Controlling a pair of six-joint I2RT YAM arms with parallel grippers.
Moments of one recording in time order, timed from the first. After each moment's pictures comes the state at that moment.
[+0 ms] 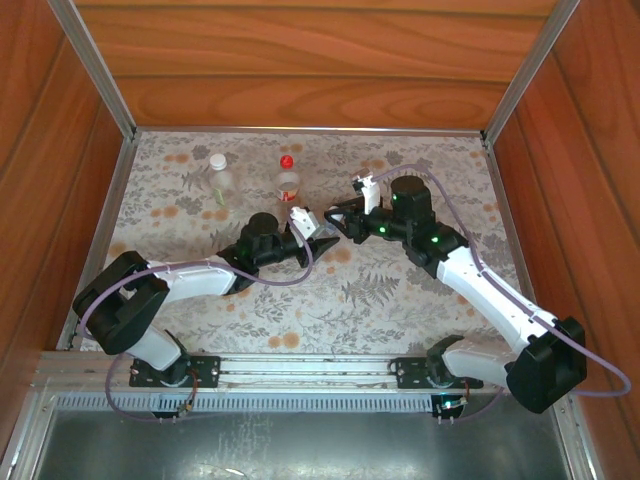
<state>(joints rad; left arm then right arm) -0.80 1.53 0.66 0.68 0.33 0.09 0.58 1.17 0.92 -0.18 -0.49 0.19</state>
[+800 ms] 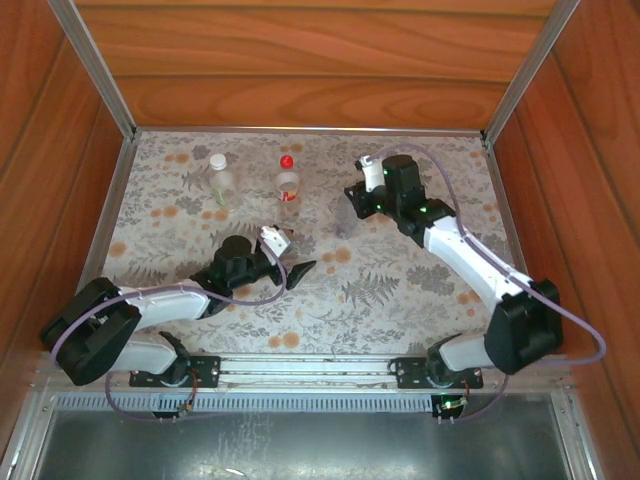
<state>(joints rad) -0.76 1.31 0.37 0.68 0.24 0.04 0.48 1.42 1.09 -0.27 -0.15 -0.01</state>
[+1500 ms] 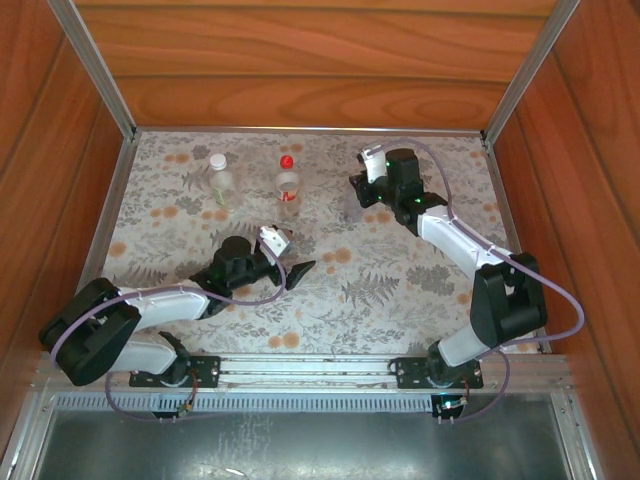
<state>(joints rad) -0.75 1.32 0.38 0.68 0.24 0.03 0.41 1.54 1.09 -0.09 -0.17 -0.12</state>
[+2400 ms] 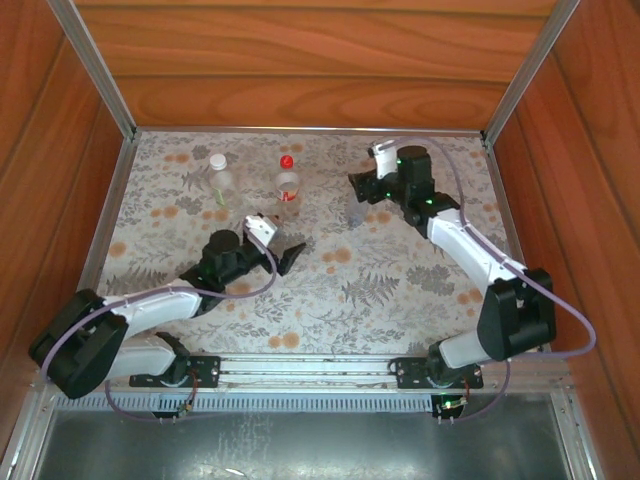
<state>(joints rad) -0.66 1.20 0.39 0.63 0.14 0.01 0.37 1.43 1.08 -0.12 -0.17 -0.06</state>
